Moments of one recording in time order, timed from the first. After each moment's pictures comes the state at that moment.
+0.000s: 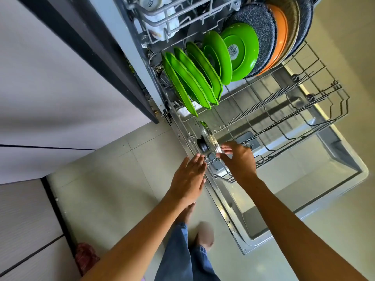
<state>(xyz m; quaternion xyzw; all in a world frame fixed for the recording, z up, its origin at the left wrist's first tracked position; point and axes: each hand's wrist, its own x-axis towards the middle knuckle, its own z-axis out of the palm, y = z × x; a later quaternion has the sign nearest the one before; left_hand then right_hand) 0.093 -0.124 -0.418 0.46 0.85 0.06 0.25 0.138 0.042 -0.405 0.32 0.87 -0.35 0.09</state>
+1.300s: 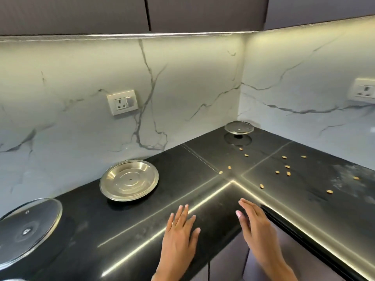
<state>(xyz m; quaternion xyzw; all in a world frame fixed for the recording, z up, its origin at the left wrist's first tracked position) 0.199 -0.720 0.083 -0.29 0.92 0.05 -0.26 0.020 -0.584 0.111 -0.45 0.80 -0.37 -0.15</state>
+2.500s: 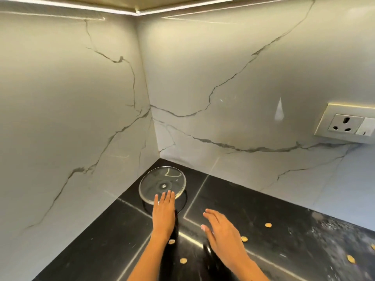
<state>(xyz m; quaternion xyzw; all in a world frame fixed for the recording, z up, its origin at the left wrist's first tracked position) -0.428 -1.019 0.045 -0.19 0.98 -0.02 -0.12 -0.446 -0.806 0.060 -0.37 0.87 -0.30 -0.16</state>
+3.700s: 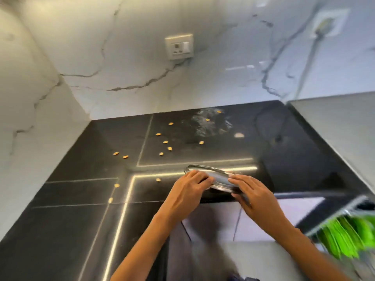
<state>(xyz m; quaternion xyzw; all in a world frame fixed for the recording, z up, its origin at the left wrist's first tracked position) -0.088 -0.658 0.159 0.39 0.89 0.15 -0.20 -0.065 -0.439 0.109 -0.22 0.90 -0.26 -0.26</state>
